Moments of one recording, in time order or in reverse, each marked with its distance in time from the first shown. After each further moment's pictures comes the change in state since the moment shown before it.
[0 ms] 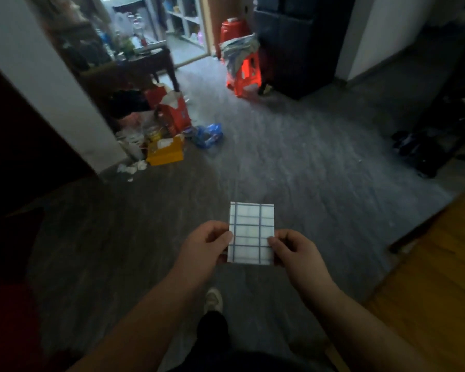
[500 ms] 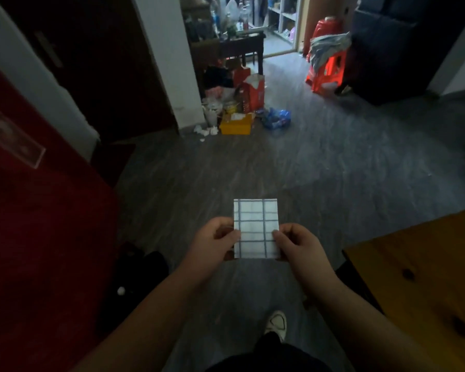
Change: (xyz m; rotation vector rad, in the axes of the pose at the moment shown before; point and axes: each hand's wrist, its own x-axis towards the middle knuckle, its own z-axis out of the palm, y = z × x) left_hand -0.329 -0.134 -0.043 -0.140 0.269 -0.054; right_hand -0.274 0.090 0.032 -0.086 -0.332 -0.092
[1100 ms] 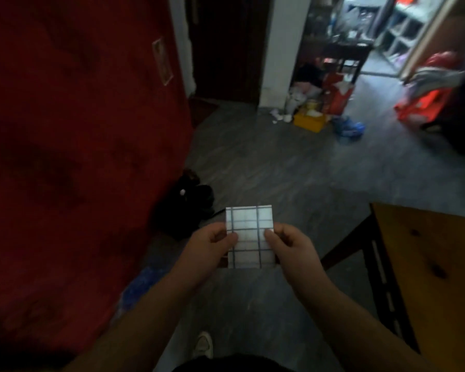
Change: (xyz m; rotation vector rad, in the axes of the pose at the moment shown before) left_hand -0.430 -0.158 -0.030 -0.229 0.307 0.034; right_hand -0.373 0.080 0.041 -0.149 -0.364 -0.143
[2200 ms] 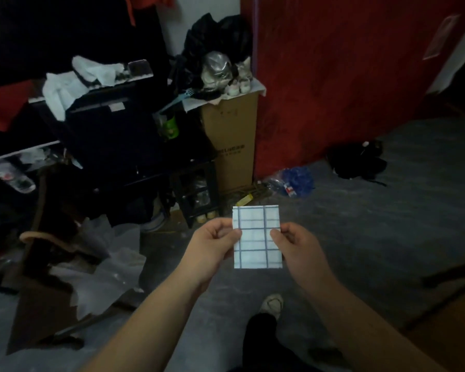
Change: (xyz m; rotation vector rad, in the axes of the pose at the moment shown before) left_hand -0.812 -0.212 0.257 -0.377 1.014 -0.065; right_hand -0.669 0.154 -0.159 -0.364 -0.974 -0.155
